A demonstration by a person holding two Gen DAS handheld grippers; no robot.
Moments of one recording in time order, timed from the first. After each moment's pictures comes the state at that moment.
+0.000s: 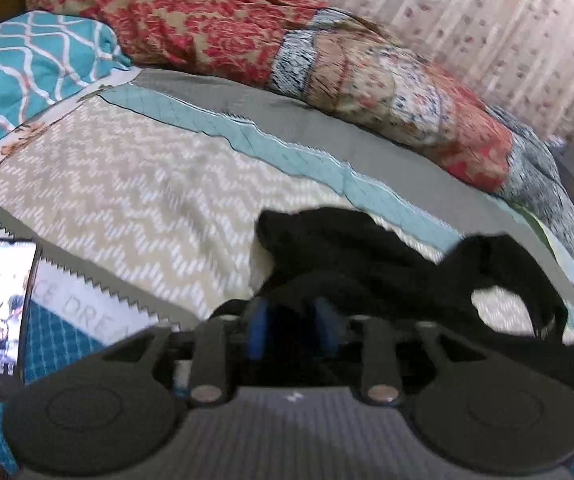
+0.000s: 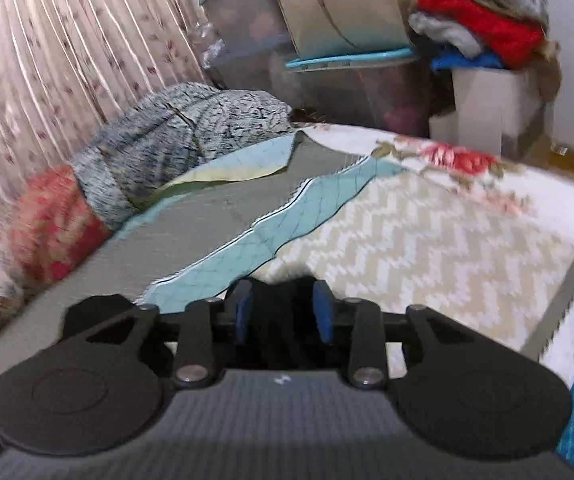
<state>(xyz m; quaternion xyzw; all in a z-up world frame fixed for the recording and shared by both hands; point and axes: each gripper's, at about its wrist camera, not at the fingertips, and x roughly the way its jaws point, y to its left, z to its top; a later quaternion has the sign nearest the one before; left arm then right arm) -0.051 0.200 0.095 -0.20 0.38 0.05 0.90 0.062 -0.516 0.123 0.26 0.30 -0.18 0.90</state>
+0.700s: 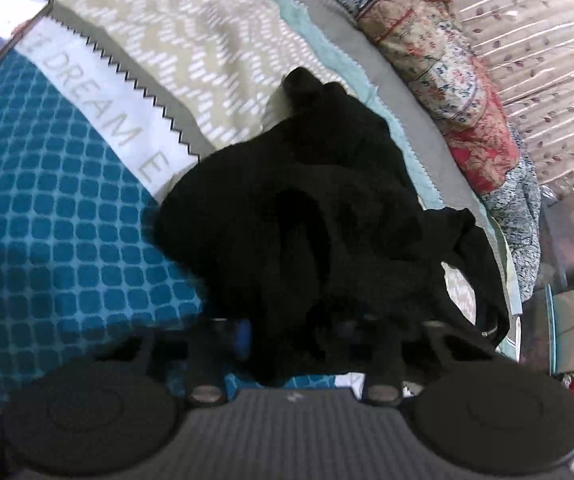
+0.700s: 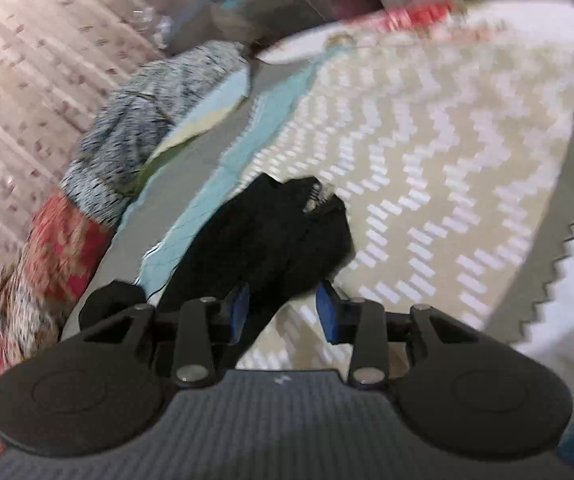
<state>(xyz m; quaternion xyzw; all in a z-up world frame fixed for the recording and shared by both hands) -0.076 0.192 0.020 -0.42 0.44 0.03 0.79 0.065 -0.554 0.037 0.40 0.32 -0.16 0.85</state>
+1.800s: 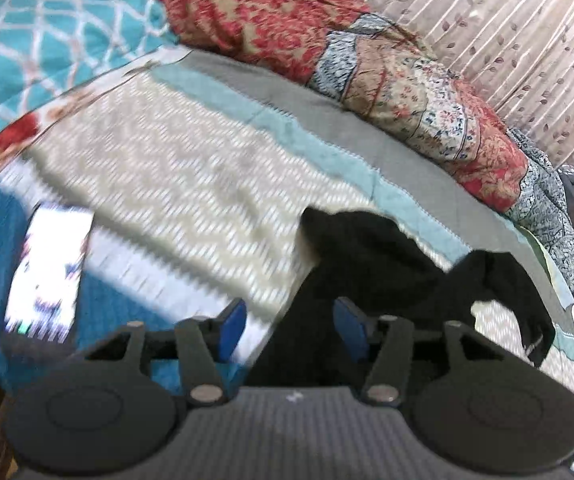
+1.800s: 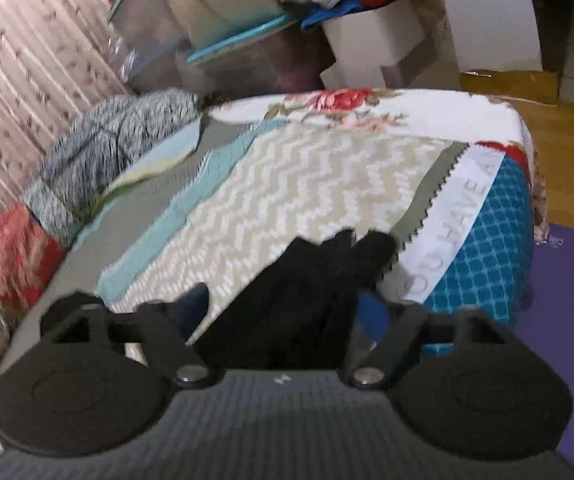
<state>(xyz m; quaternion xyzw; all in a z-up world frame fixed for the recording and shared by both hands) -0.059 0.239 0.124 -0.26 0.39 0.08 0.88 -0.027 -0.543 0.118 0.27 0.33 -0.25 0.87</state>
